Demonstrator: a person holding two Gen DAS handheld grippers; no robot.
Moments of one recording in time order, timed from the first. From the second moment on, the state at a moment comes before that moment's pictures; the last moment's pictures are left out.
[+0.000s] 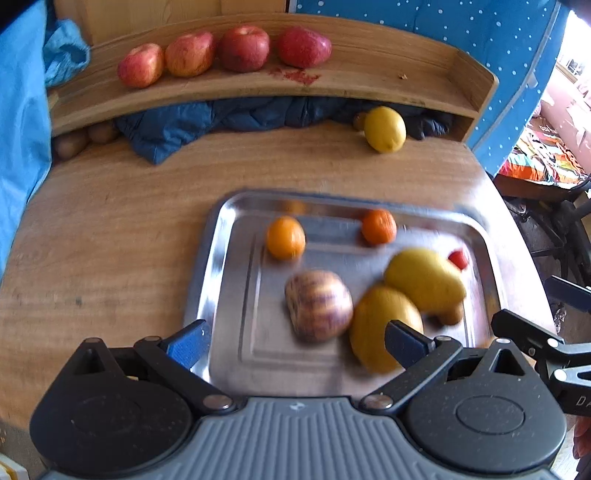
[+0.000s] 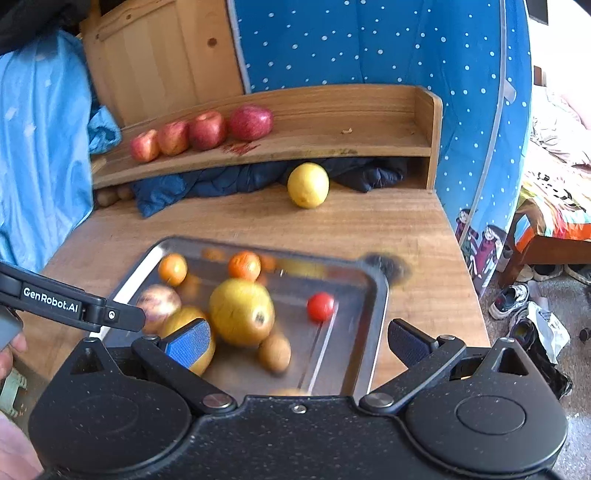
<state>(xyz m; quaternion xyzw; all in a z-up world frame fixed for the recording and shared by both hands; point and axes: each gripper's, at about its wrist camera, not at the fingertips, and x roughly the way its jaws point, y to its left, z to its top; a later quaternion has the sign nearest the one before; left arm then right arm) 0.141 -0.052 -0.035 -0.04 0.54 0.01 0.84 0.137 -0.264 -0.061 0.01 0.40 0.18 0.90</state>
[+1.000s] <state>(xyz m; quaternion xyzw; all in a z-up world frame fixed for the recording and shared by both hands) 0.258 -0.008 -0.024 -0.09 0.47 -0.02 0.88 0.265 -0.216 -0.059 -0.04 0.37 0.20 0.91</state>
